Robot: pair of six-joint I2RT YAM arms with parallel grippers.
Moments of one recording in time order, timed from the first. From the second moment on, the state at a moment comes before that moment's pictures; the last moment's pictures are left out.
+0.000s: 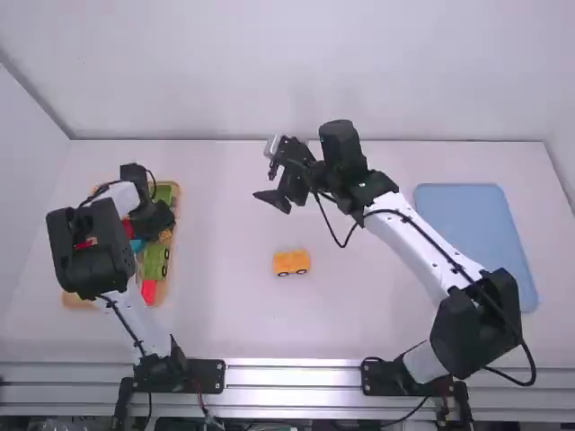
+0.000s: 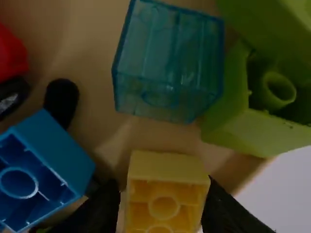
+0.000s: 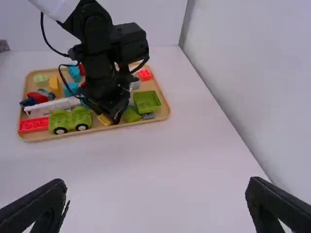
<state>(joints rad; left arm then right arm) 0.35 2.01 1.28 -0.69 0.02 -0.37 0.50 1.62 1.33 -0.22 -0.69 -0.50</state>
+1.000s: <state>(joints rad) 0.36 2.01 1.28 -0.75 0.04 -0.26 0.50 1.62 1.33 -0.21 -0.69 -0.50</state>
